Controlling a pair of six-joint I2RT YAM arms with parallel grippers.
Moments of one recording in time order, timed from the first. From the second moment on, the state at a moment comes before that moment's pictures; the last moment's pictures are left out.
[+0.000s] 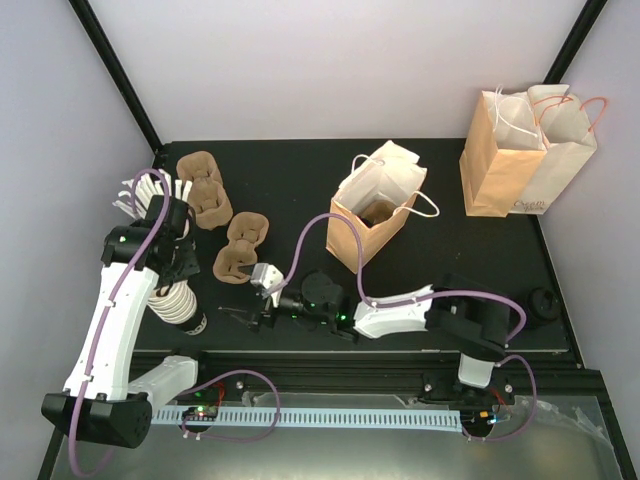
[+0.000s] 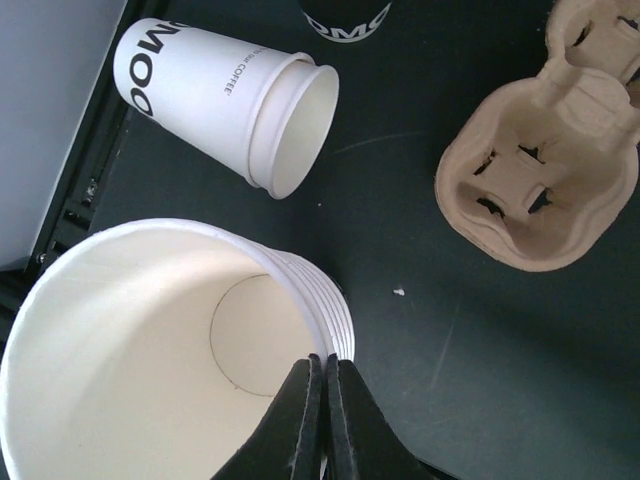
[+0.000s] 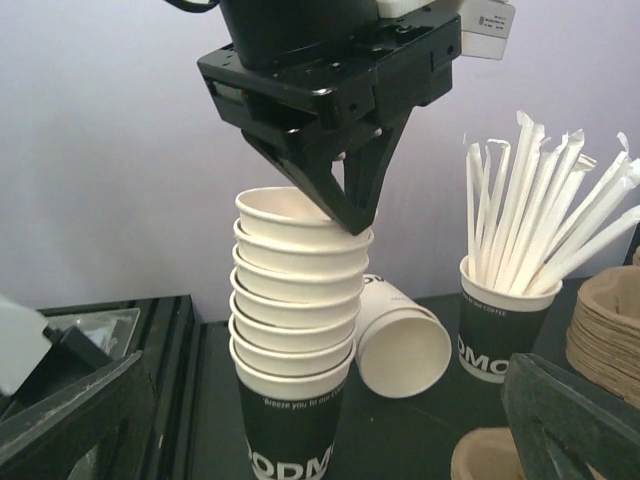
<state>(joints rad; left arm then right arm) -0.10 1.03 1.22 -1.45 -0.27 -0.51 1.26 1.77 0.88 0.92 -0.11 0.01</state>
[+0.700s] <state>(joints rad) -0.10 1.04 1.23 -1.44 -0.24 -0.48 1.26 2.05 1.20 1.01 -0.13 -0.03</state>
